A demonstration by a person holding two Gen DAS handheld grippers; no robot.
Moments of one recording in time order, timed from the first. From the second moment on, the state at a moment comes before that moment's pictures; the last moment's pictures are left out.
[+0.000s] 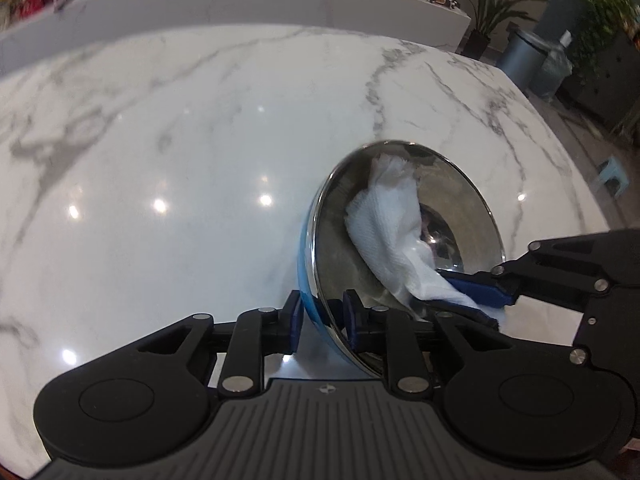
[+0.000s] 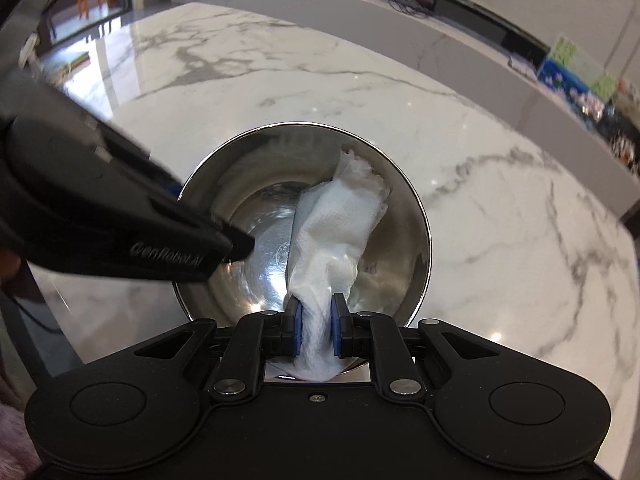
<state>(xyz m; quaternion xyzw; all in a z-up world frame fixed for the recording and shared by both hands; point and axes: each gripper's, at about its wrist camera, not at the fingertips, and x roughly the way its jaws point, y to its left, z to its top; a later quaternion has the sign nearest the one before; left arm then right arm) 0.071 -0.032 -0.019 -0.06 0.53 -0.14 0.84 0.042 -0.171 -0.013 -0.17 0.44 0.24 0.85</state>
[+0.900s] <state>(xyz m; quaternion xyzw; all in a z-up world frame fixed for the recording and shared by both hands) 0.076 -0.047 -0.010 0.00 0.53 -0.15 0.84 0.031 -0.172 -0.013 -0.24 0.42 0.23 0.84</state>
